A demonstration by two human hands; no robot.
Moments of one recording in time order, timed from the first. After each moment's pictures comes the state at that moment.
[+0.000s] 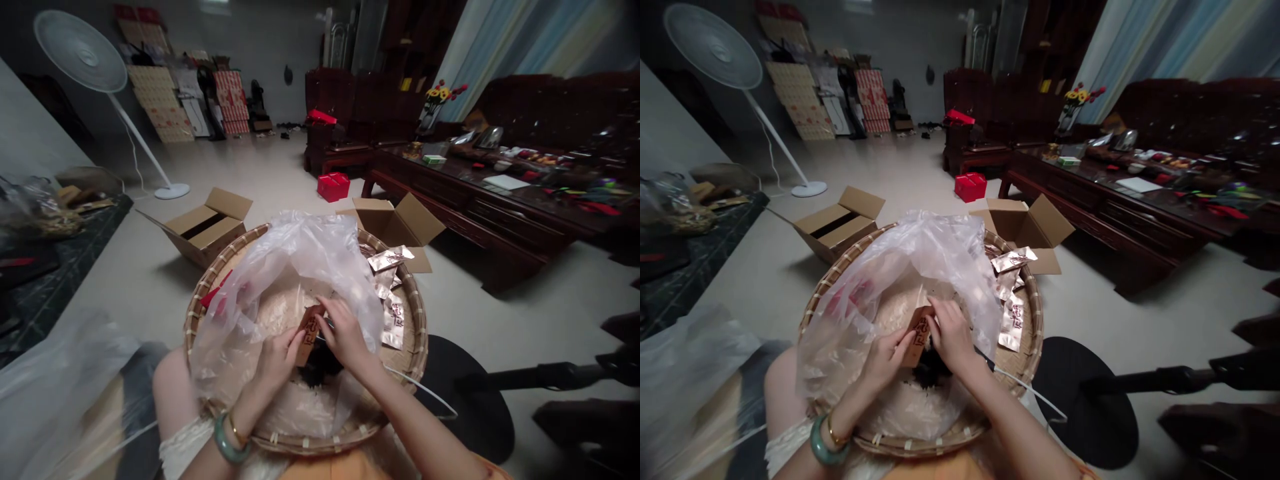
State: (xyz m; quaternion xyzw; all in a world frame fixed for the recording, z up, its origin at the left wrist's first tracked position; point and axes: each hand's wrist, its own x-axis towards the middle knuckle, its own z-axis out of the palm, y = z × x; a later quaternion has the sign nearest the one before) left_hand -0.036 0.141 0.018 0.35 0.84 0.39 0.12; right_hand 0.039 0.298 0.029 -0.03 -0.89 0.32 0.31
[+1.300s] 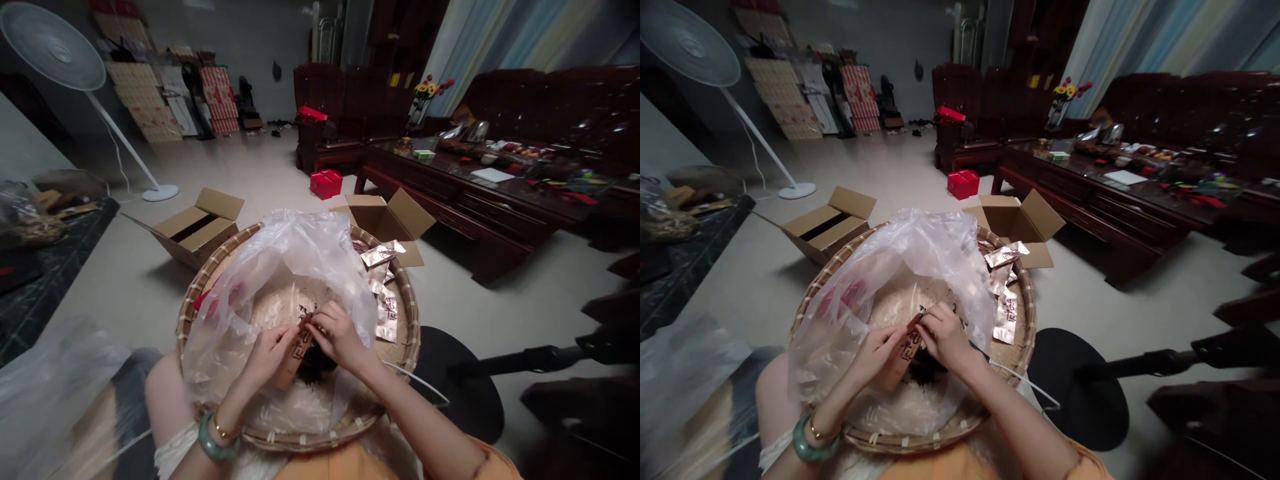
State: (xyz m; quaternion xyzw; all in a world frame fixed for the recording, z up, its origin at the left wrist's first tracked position) left_hand -0.044 0.142 0.031 0.30 0.76 0.50 0.27; right_hand 0.046 0.298 0.037 0.06 -0.90 0.30 0.31
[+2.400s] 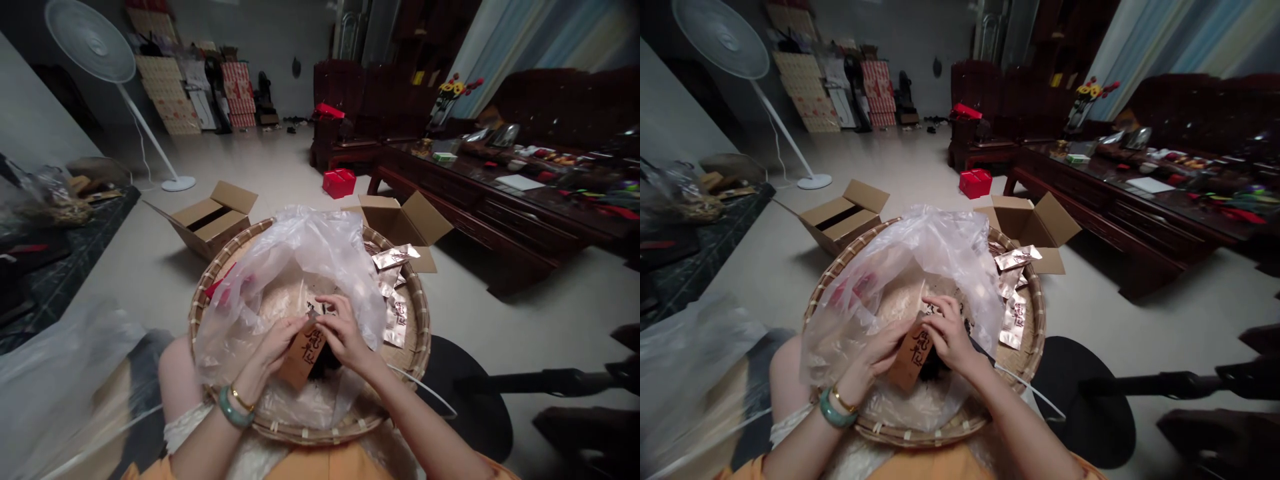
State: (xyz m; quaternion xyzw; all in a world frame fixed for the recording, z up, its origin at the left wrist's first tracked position) left_hand -0.043 0.155 0.021 0.09 0.47 0.70 0.54; right_hand 0.045 0.300 0.032 0.08 -0.87 0.36 0.33
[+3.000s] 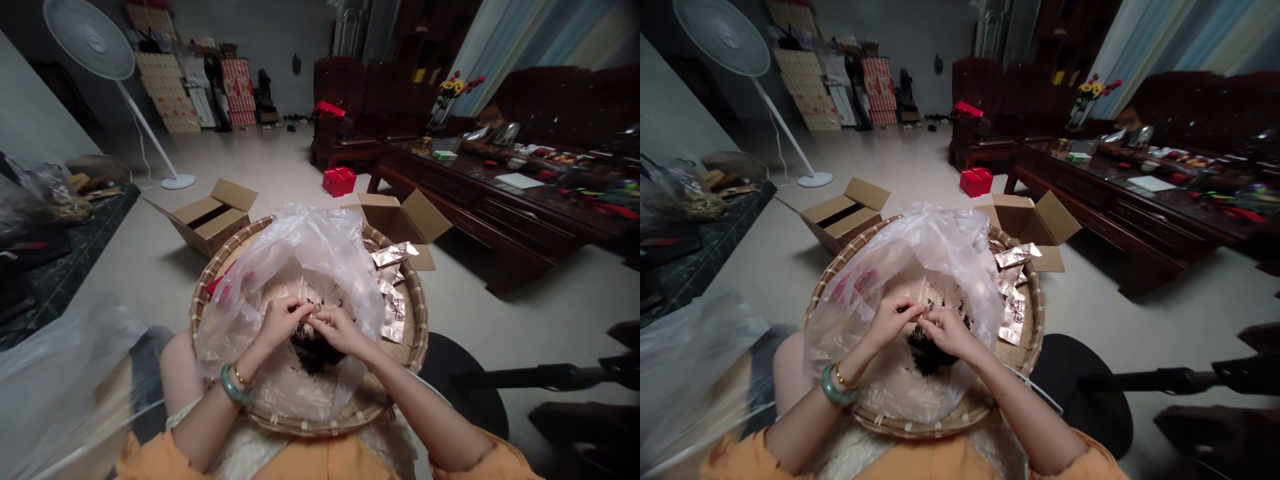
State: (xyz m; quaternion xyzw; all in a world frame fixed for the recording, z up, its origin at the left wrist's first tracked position) left_hand -0.061 0.166 0.044 0.30 0.78 0.53 0.17; right_hand 0.032 0.305 0.032 0.03 -0.86 0.50 0.06
